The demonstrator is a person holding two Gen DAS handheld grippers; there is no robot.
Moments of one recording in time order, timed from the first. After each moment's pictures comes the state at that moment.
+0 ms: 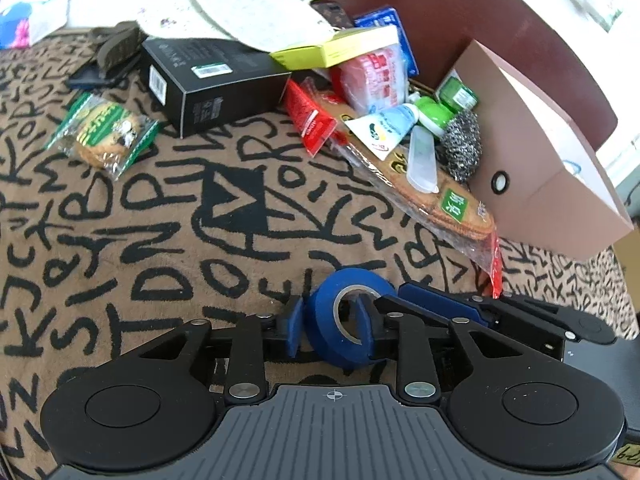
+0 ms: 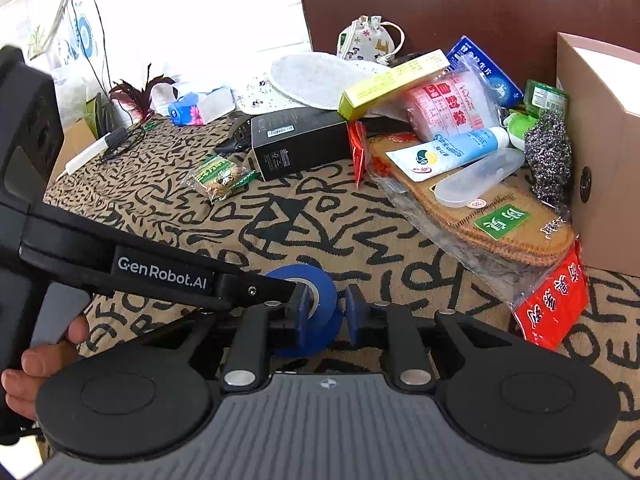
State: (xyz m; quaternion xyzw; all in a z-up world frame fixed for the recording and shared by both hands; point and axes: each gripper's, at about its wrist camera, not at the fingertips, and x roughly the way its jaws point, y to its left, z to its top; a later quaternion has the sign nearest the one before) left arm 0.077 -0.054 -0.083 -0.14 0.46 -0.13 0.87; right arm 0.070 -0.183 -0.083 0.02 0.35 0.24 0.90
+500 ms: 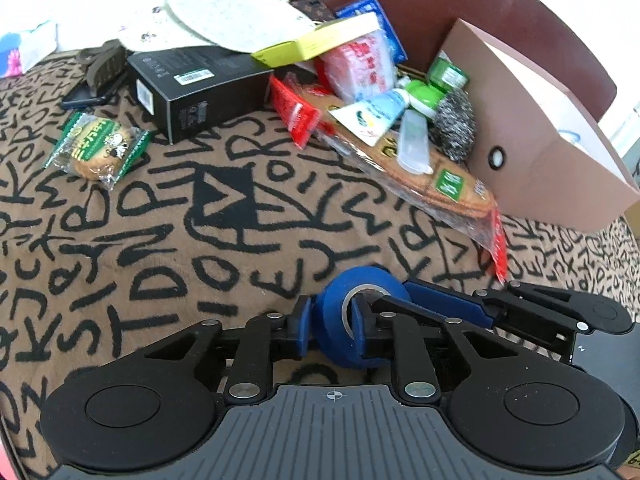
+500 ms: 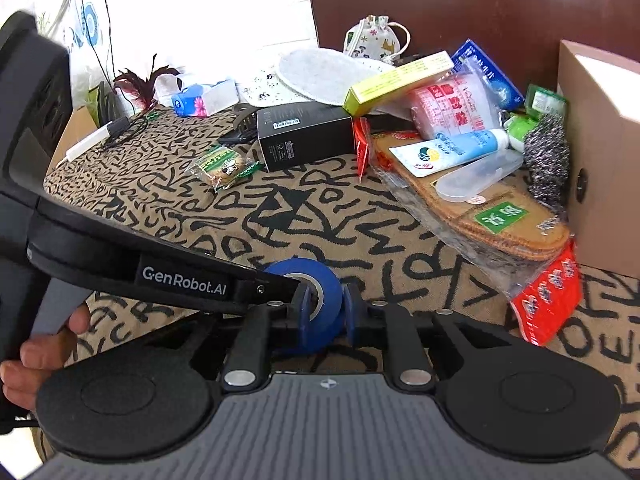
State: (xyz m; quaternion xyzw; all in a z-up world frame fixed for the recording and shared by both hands) left arm 0.069 -0.073 -0.080 -0.09 0.46 -0.12 0.87; right arm 0.056 -0.183 -0.080 0.00 0.35 0.24 0.91
